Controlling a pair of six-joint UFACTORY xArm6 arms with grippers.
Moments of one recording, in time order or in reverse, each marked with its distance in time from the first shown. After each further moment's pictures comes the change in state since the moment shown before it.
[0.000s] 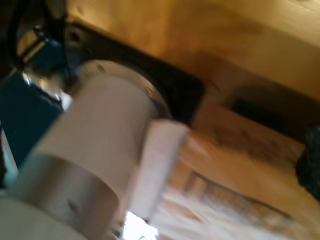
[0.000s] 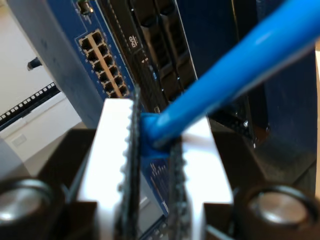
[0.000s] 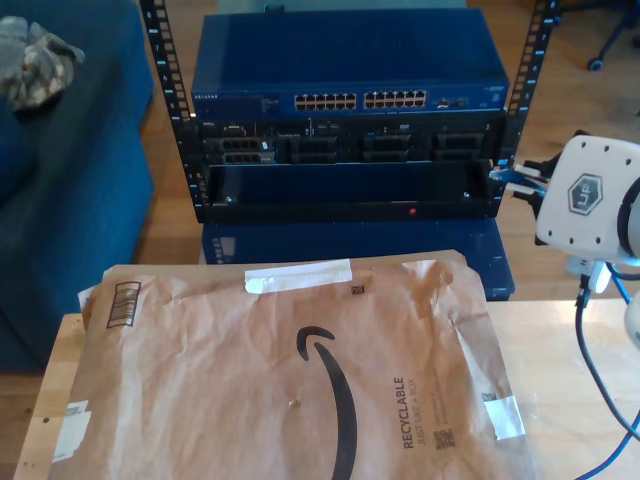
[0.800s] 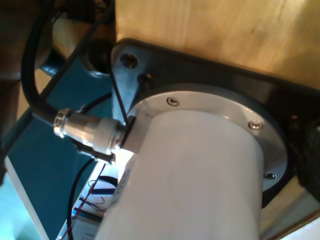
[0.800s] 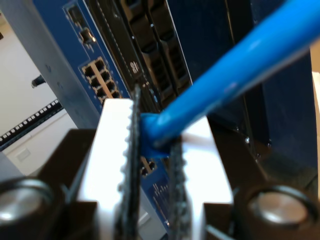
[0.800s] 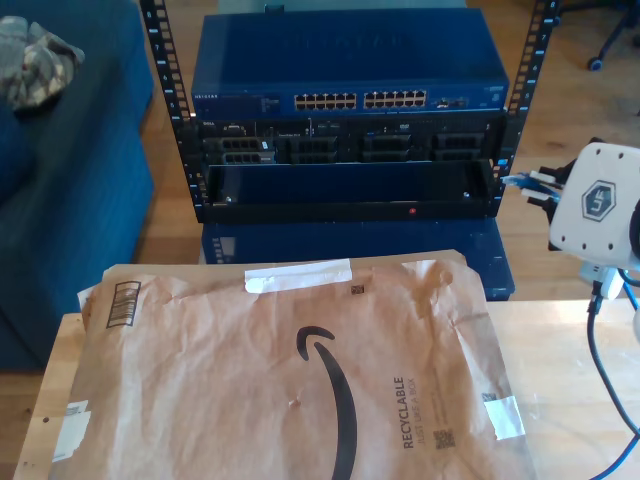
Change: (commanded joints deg) left arm 8.8 -18.1 23.9 5.0 -8.4 14.2; right arm -2.2 -0.2 0.9 0.0 0.0 0.0
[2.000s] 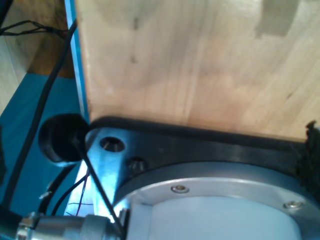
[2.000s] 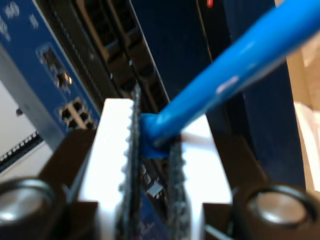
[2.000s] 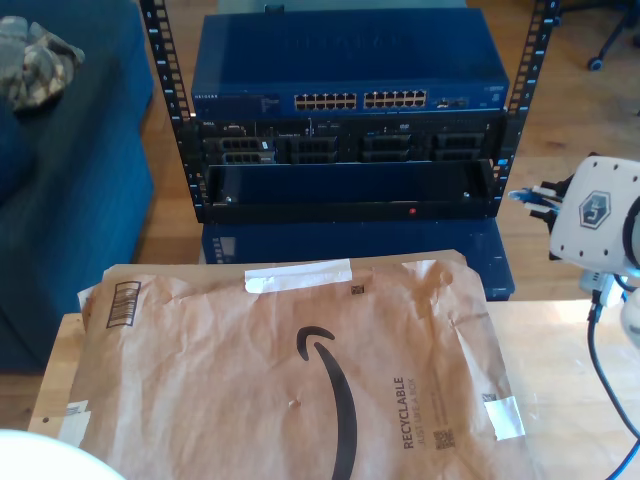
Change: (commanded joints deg) left arm 13.3 7.4 7.0 -0.9 -18.6 14.6; right arm 0.7 5.2 -0.4 0.2 -4.7 -0.3
